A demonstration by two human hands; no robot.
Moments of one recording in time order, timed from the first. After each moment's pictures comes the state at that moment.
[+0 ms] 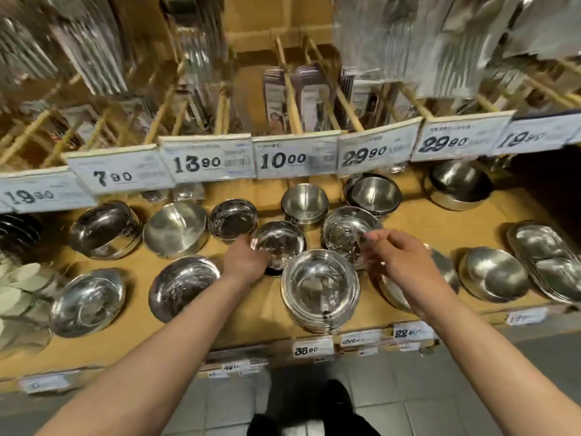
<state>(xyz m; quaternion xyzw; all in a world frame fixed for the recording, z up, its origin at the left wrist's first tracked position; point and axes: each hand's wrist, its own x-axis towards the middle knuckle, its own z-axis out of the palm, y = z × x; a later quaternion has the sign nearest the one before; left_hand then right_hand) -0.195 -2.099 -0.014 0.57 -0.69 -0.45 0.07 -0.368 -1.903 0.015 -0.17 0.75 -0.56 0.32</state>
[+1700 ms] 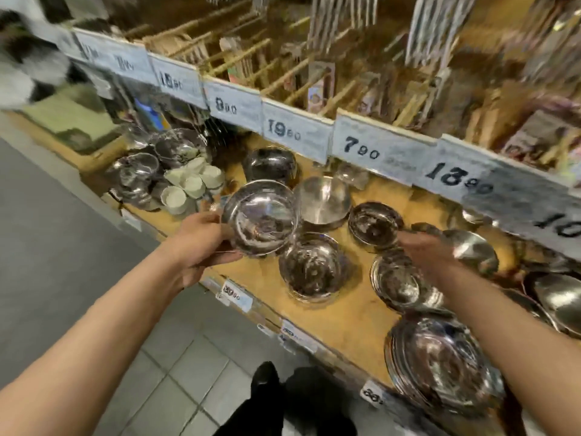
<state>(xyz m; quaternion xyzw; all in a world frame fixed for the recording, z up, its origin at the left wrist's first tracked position) 0.032 -2.111 0.071 0.67 -0.33 -0.56 0.35 -0.318 -2.128 -0.022 -0.34 0.79 -0.26 0.44</state>
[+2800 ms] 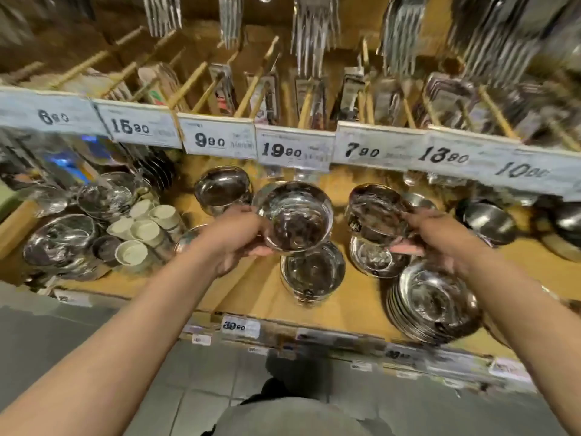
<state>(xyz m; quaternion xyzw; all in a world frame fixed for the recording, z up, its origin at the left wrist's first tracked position) 0.005 -2.186 0.074 0.55 -0.47 -0.67 0.17 -0.274 -2.053 0.066 -0.13 0.75 -0.47 0.45</state>
